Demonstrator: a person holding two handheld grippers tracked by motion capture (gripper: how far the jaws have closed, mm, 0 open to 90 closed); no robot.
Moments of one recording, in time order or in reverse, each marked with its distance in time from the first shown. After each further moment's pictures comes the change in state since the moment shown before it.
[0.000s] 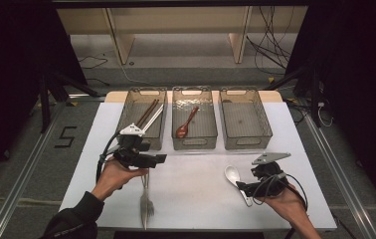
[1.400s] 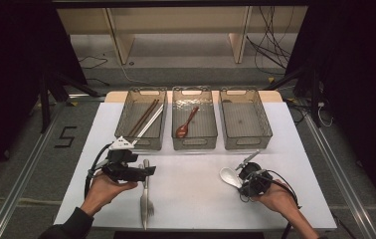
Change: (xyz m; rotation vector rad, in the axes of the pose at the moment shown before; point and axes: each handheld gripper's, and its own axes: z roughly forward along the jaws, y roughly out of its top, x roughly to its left) left arm 0.003 -0.036 -0.017 0.016 0.053 -0.016; right arm -0.003 0.004 0.054 0.370 0.020 -0.102
